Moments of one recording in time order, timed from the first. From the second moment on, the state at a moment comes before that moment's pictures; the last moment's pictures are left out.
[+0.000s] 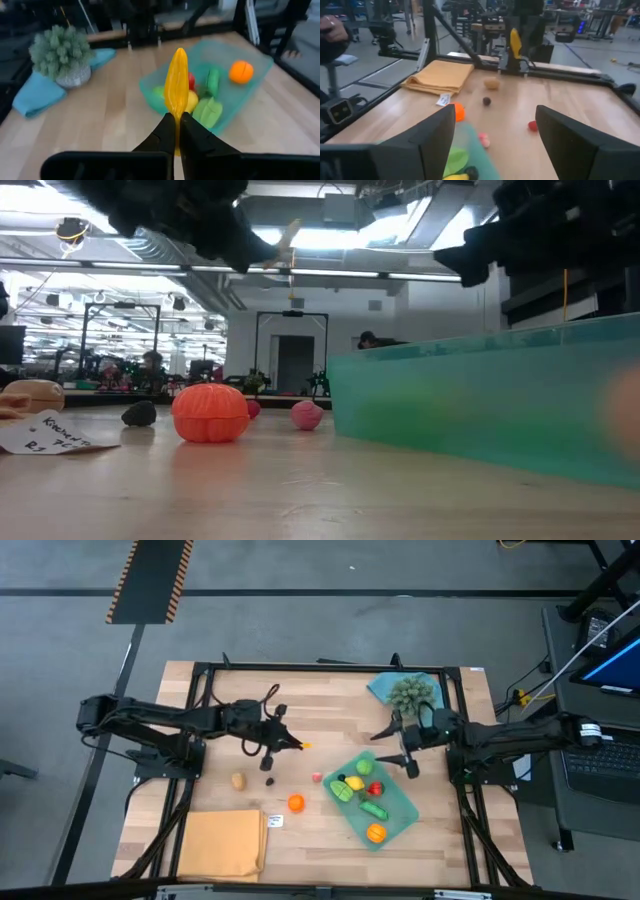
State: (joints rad) left arm 0.11 1.18 0.63 0.18 0.22 0.18; right arm -0.12 0.90 0.26 0.54 -0.33 -0.10
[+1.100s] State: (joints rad) left arm 0.09 1.68 0.84 0.61 0.36 0.16; right arm 0.08 0.90 0.24 0.48 -0.02 -0.05
